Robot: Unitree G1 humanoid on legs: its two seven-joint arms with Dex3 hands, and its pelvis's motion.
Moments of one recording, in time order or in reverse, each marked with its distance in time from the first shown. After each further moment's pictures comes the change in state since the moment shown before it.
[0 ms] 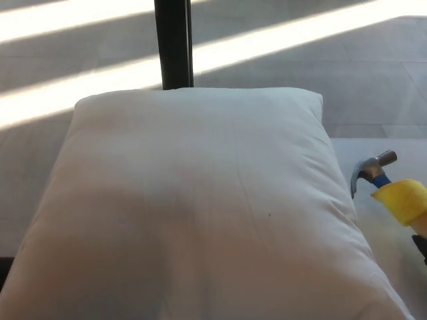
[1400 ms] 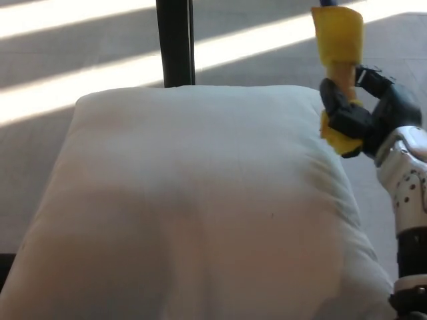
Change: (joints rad) left_arm 0.053 -0.007 0.022 0.008 -0.008 -0.018 -0.004; right_arm -0.349 0.384 -0.235 -0.426 0.476 0.438 0.115
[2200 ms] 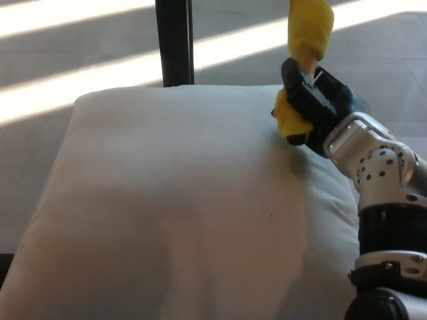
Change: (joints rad) left_arm 0.037 -0.029 0.010 0.012 -0.004 -0.016 -0.007; right_arm -0.160 0.126 -0.137 0.069 0.248 0.122 -0.259
